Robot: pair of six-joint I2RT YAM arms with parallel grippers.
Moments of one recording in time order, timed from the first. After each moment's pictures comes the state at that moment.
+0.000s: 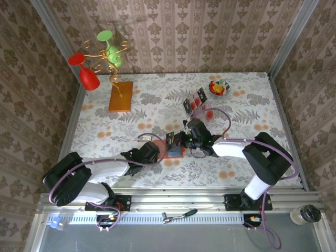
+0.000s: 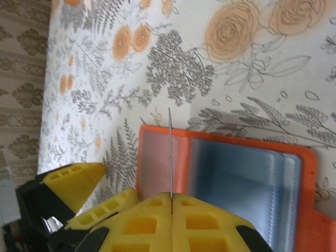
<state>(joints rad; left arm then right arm) -0.93 1.35 0.45 -0.11 -0.45 -0.64 0.67 1.64 0.72 0.28 -0.27 0.88</state>
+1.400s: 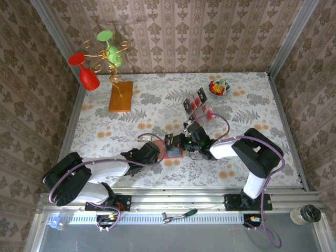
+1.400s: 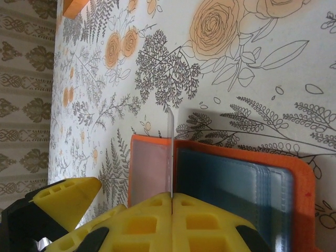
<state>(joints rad) -0.94 1.35 0.45 -0.11 -0.46 -0.65 0.68 1.75 0.65 0.51 -0.26 0.97</state>
